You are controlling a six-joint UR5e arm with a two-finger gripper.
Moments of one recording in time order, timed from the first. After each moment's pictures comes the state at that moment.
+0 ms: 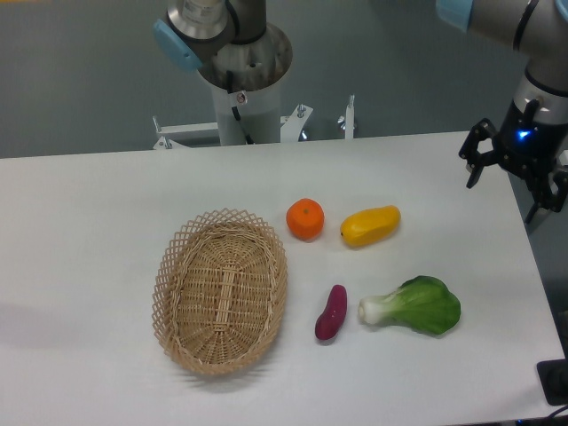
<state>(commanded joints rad) 2.83 -1.94 -1.24 -1.38 1.37 1.66</state>
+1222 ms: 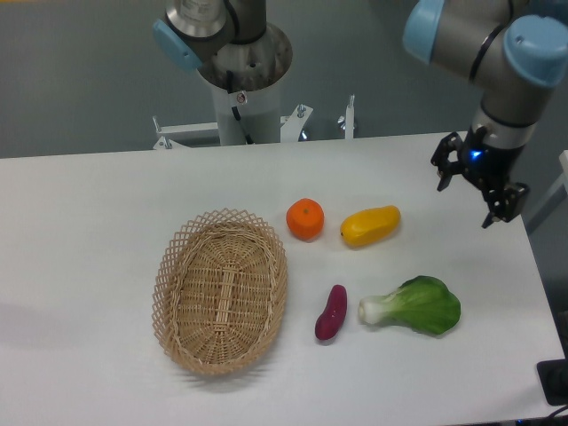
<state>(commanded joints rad) 2.82 -1.90 -1.62 -1.16 1.52 1.79</state>
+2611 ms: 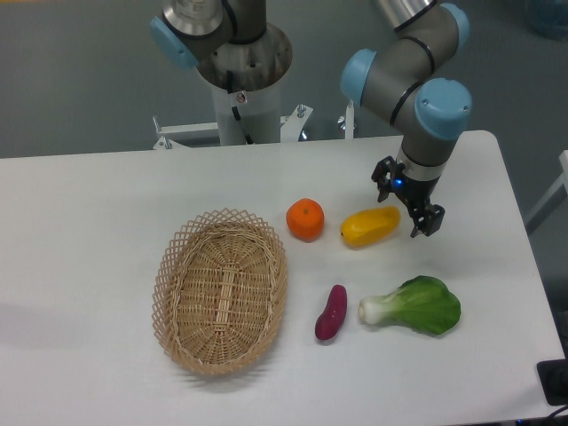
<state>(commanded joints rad) 2.78 -1.88 -1.91 -0.90 1.52 1.81</state>
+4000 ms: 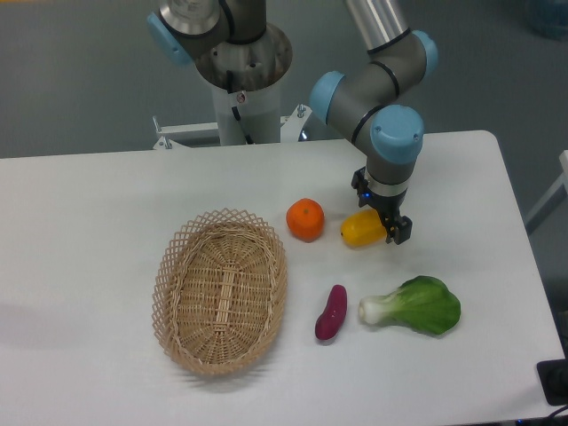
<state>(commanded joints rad) 2.71 -1.92 -1.98 -0.78 1.62 1.78</state>
